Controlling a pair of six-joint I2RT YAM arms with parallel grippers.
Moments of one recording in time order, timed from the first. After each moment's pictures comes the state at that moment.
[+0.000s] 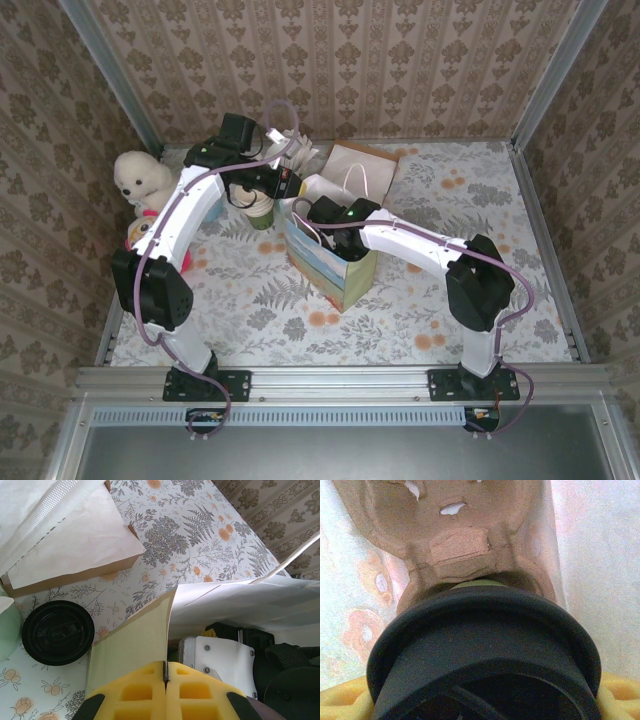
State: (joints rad) left arm -0.37 1.73 1.73 -0.95 0.74 0.15; right arm 0.78 1.90 1.54 -1.08 0.08 0.23
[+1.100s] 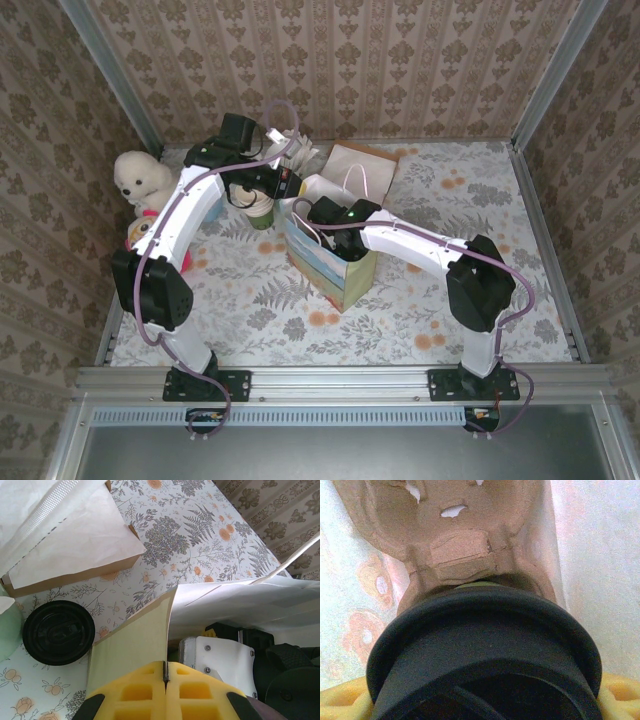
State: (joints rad) left arm -0.37 1.73 1.73 -0.95 0.74 0.15; right arm 0.78 1.90 1.53 -1.06 0.08 0.23
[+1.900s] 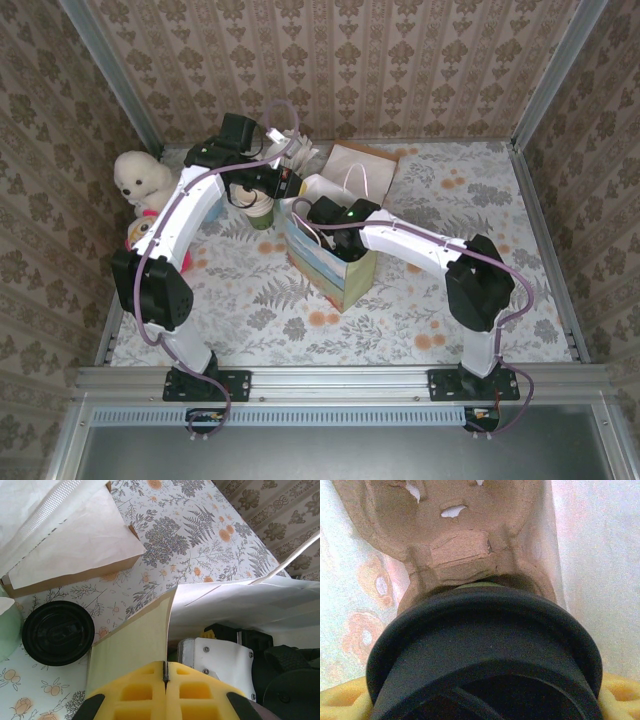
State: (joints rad) left arm -0.37 1.73 1.73 -0.95 0.74 0.14; right arm 0.78 1.91 1.53 -1.06 0.08 0.23
